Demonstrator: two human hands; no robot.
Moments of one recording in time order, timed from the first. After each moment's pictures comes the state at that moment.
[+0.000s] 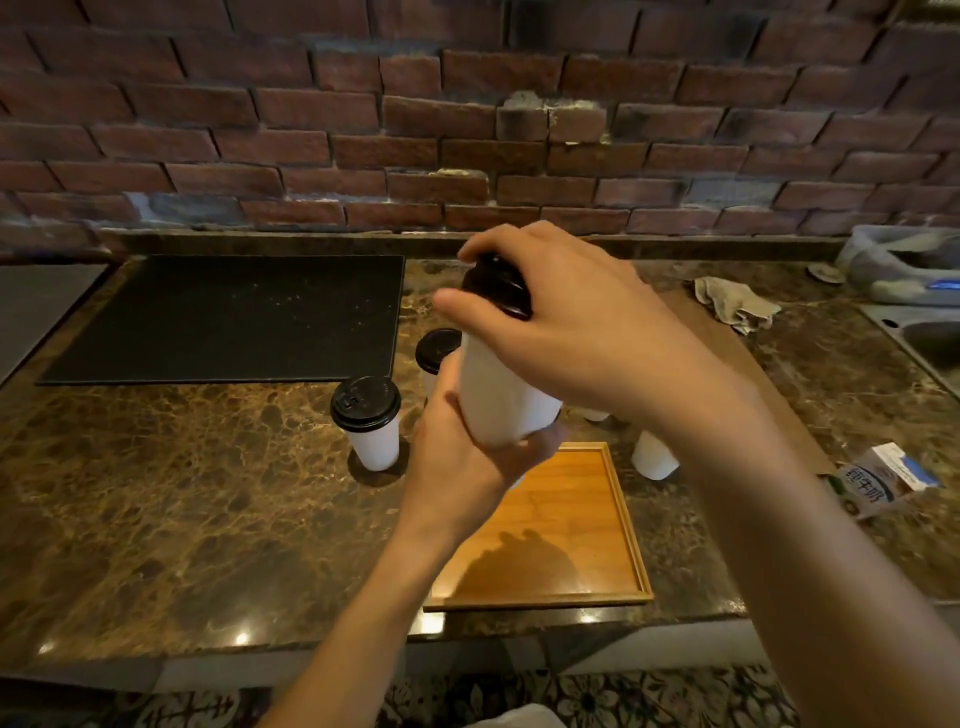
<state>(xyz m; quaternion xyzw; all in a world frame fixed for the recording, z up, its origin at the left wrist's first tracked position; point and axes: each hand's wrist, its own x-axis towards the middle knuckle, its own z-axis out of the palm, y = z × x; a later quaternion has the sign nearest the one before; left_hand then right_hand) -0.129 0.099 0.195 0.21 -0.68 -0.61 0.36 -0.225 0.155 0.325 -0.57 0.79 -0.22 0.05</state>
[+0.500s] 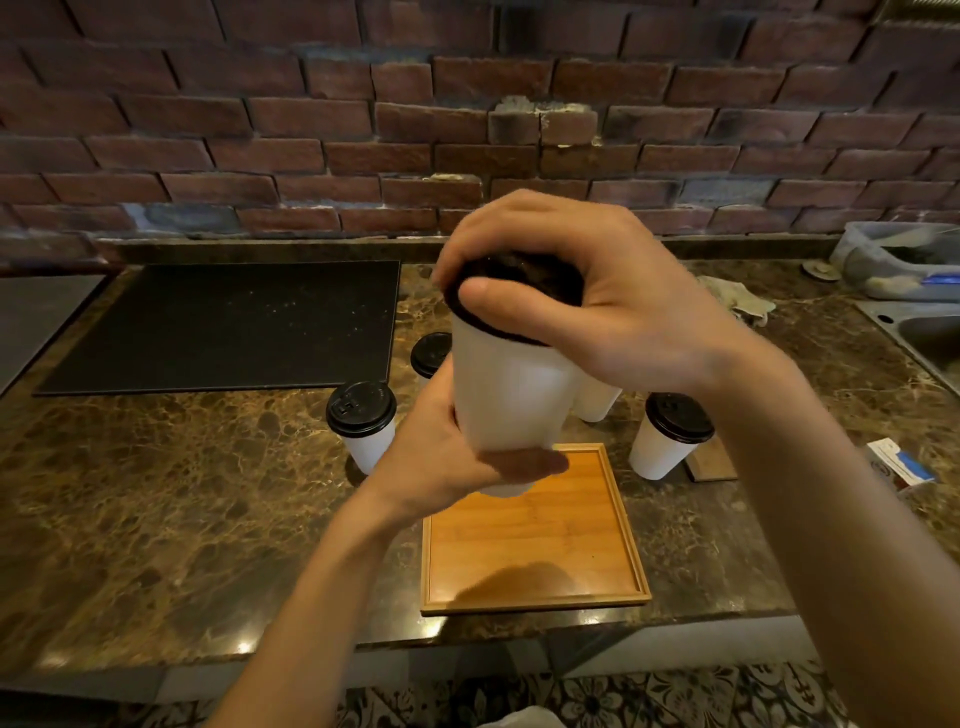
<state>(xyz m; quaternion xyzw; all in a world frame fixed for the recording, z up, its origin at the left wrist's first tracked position) -0.125 0.079 0.213 0.09 -0.71 -0.65 0.25 -0.246 0.170 0.333 -0.70 0.61 -0.36 0.07</state>
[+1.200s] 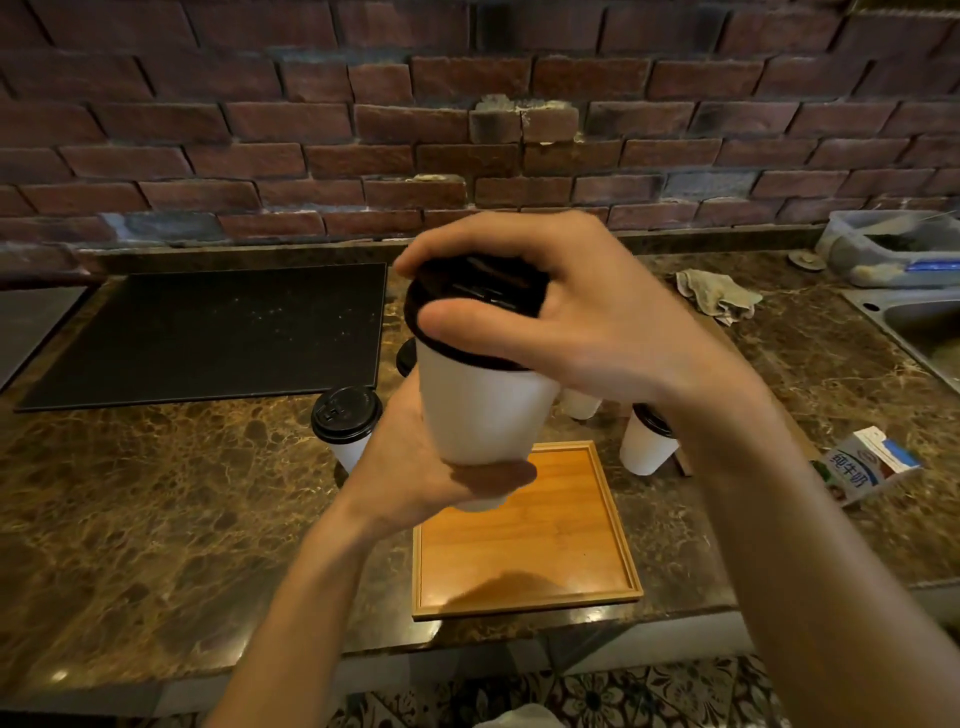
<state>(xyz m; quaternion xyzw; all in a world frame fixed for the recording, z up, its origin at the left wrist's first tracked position) -0.123 0.084 0.219 0.08 -0.74 -0.61 0.28 -0.243 0.174 0.332 -0.67 0.62 -0.40 0.11</state>
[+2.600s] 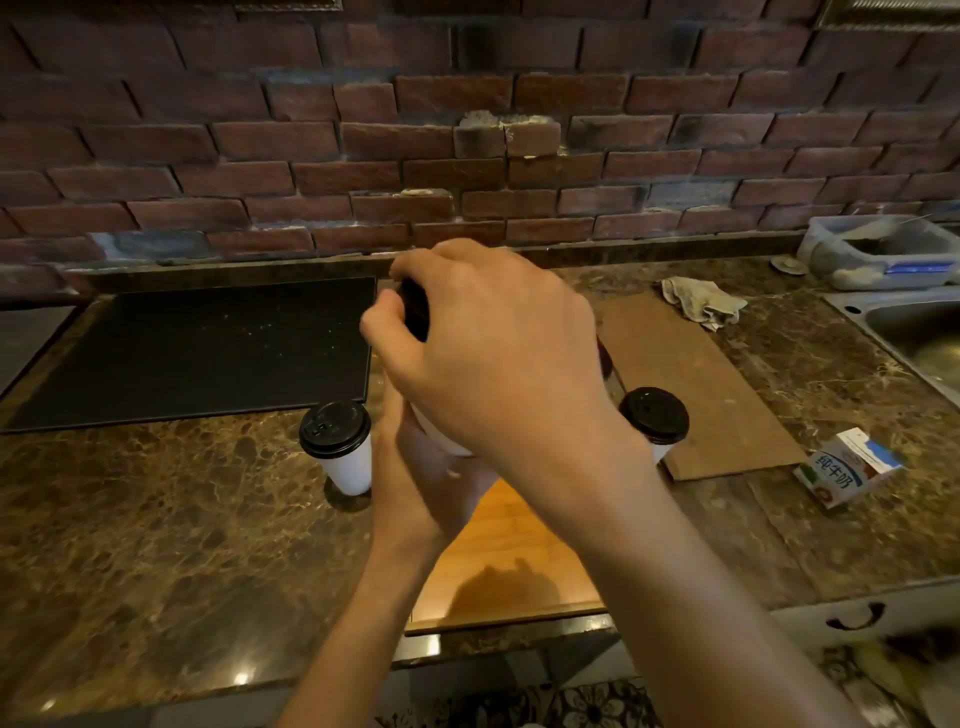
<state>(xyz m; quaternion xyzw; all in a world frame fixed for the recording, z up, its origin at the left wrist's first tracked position) -0.143 0.112 0.209 0.19 -0.71 -0.53 0.43 -0.206 0.158 0.315 -0.54 0.78 -0.28 -0.14</state>
